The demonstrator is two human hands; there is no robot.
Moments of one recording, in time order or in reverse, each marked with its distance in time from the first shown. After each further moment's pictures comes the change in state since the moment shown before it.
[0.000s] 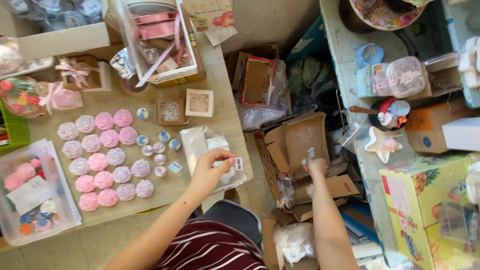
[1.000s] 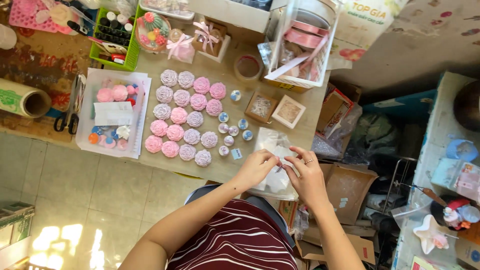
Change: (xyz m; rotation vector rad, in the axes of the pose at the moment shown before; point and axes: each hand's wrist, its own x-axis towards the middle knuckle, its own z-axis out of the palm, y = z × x) left_hand -0.019 -0.017 -0.073 0.138 0.221 0.255; right_hand -0.390 -0.267 0.086 -0.407 -0.288 -1.617
